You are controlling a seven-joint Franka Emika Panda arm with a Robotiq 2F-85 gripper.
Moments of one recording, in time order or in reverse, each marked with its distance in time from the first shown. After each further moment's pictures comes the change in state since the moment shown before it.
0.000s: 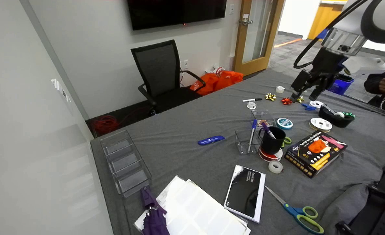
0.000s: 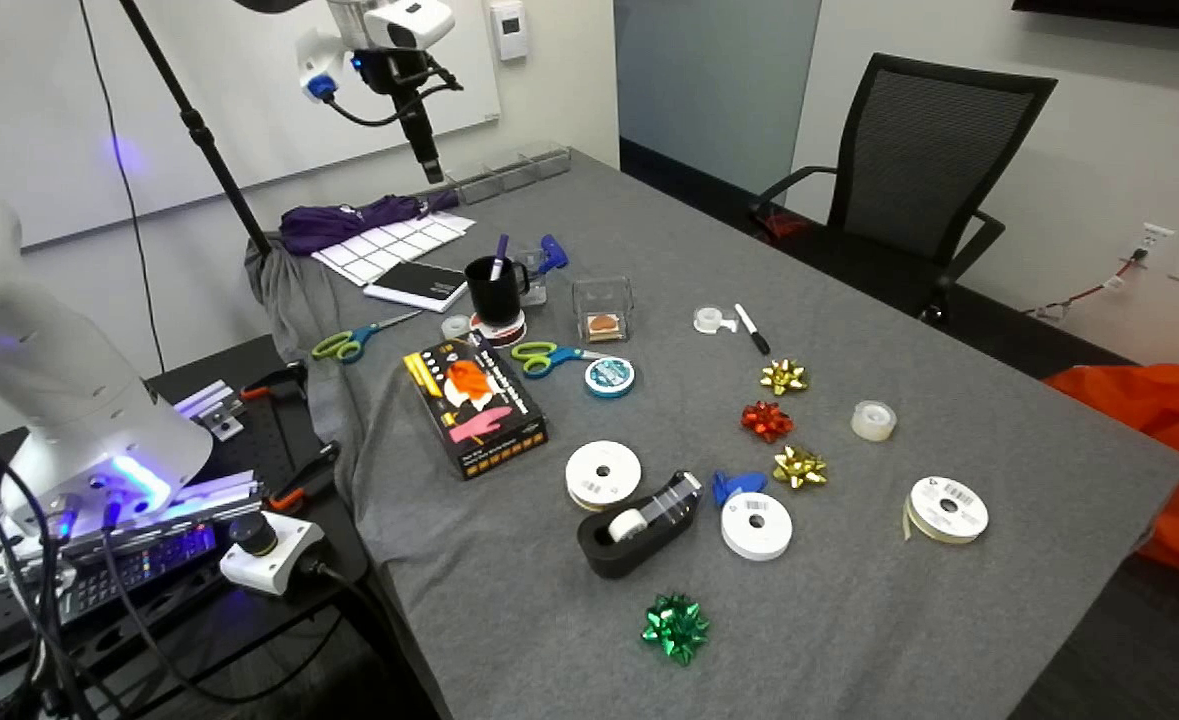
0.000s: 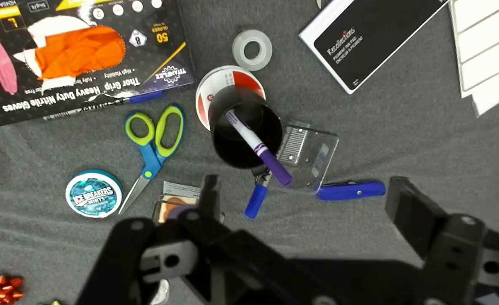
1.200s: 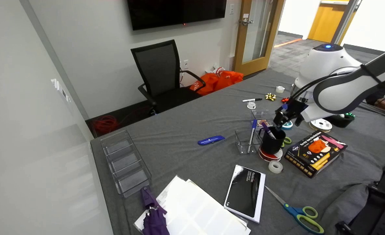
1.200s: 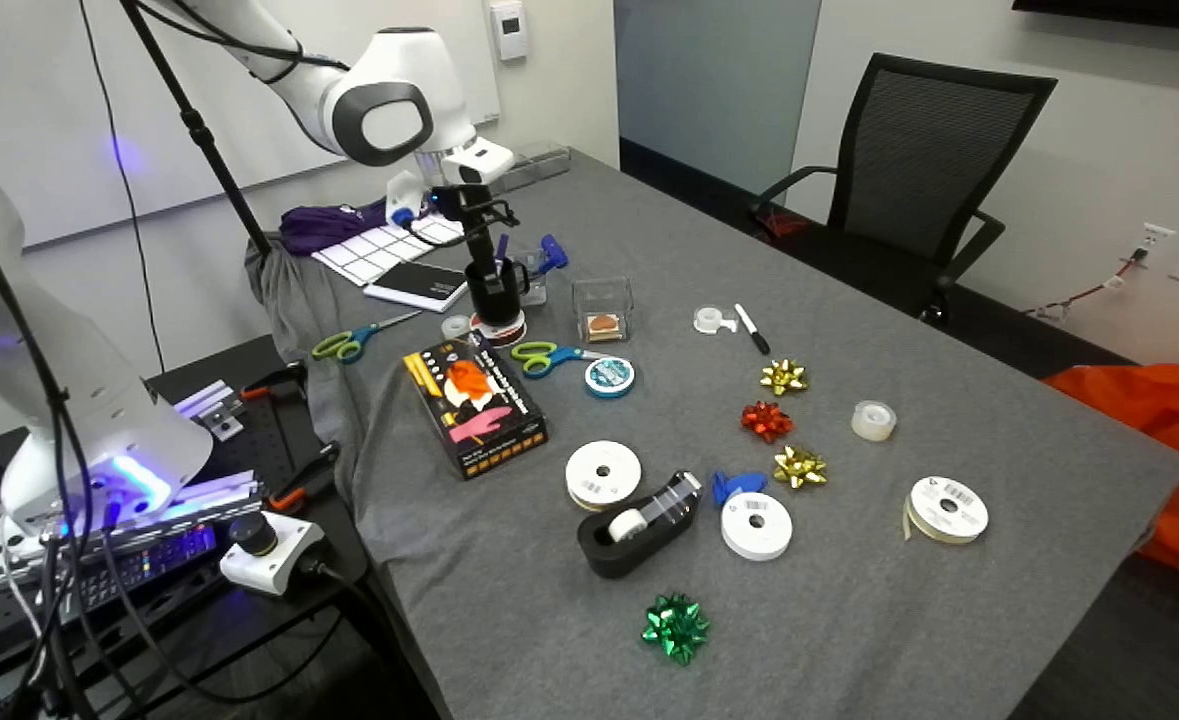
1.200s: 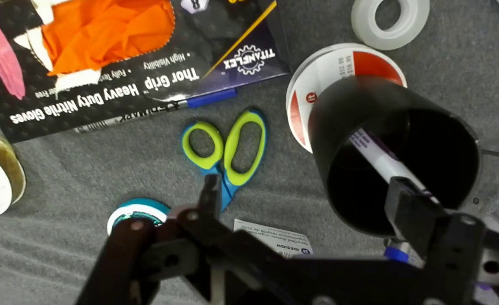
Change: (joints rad) arm -0.031 0.425 -0.008 0.002 -0.339 0.376 0.275
